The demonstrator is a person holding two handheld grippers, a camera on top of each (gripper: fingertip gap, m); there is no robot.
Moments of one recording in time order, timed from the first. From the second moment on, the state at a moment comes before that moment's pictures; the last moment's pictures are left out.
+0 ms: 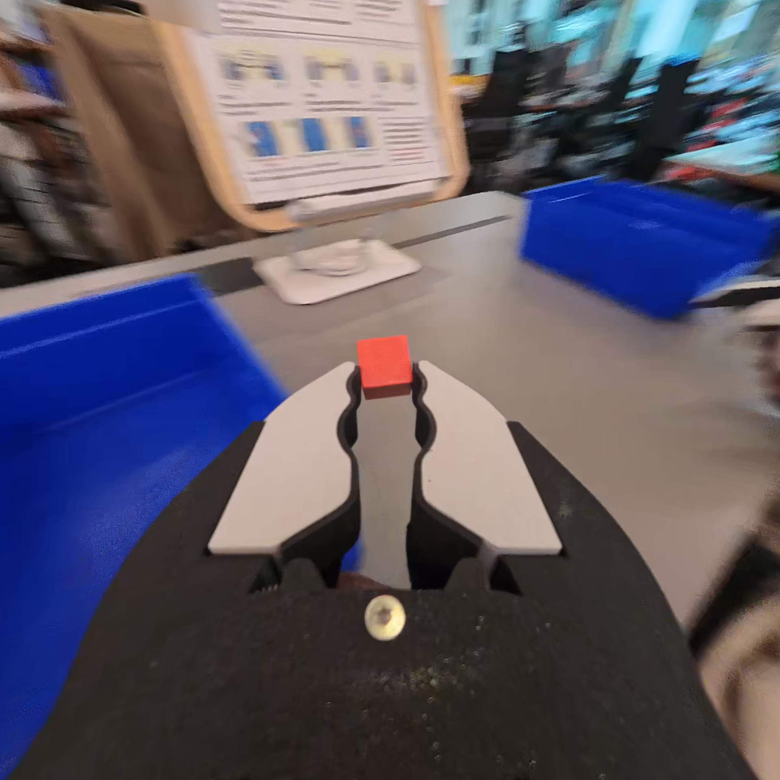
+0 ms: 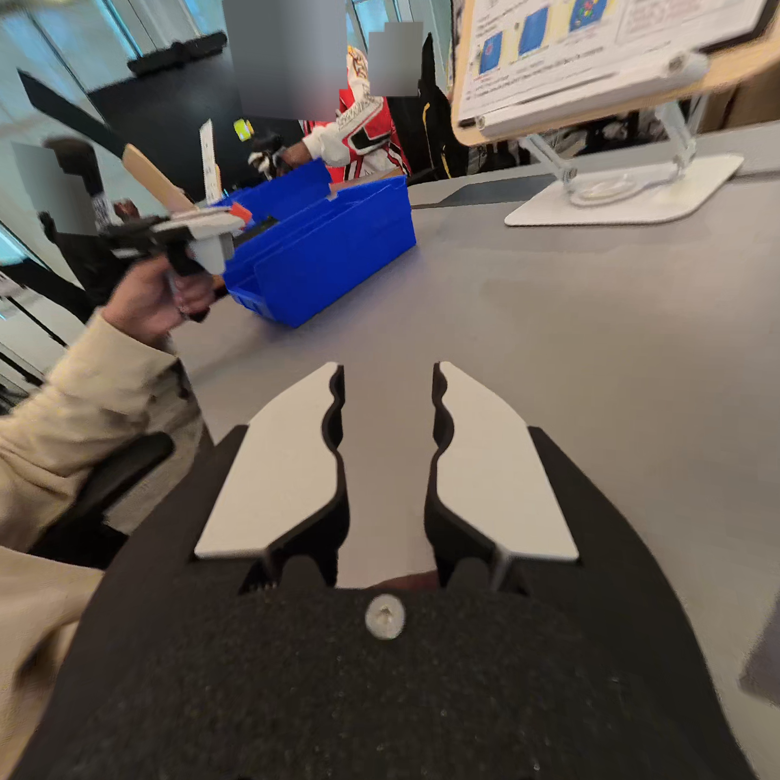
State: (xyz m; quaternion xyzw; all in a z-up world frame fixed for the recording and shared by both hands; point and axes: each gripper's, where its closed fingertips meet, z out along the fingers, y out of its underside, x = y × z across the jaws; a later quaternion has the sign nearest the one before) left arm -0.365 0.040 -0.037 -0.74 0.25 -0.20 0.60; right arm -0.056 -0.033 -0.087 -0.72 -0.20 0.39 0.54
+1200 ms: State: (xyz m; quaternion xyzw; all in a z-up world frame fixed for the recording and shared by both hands) left arm -0.209 -0.045 -0.099 -0.73 0.40 -0.29 0.48; right arm -0.014 -0.059 -0.061 -0.66 -0.25 0.15 0.69
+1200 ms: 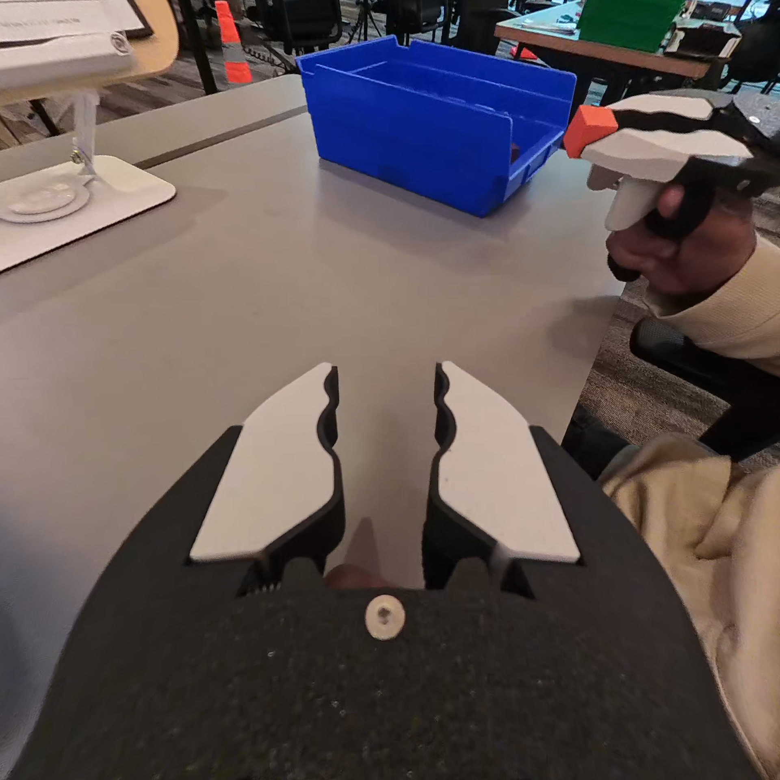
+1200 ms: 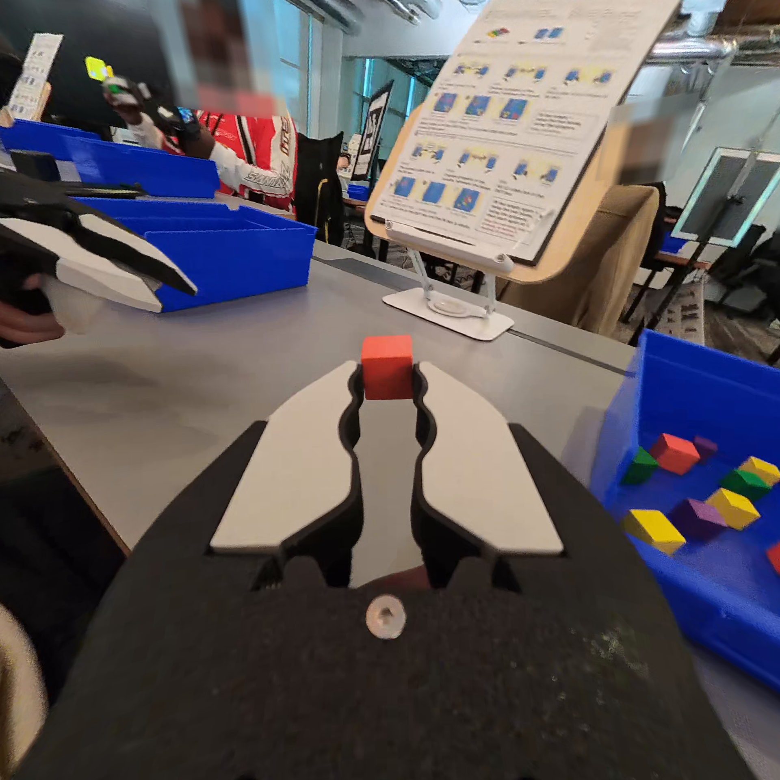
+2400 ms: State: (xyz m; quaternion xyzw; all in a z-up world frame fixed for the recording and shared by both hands) left arm -0.235 -0.042 -0.098 -0.76 0.35 -0.26 0.49; right arm 0.146 0.029 -0.087 -0.90 -0.31 0.03 0.31
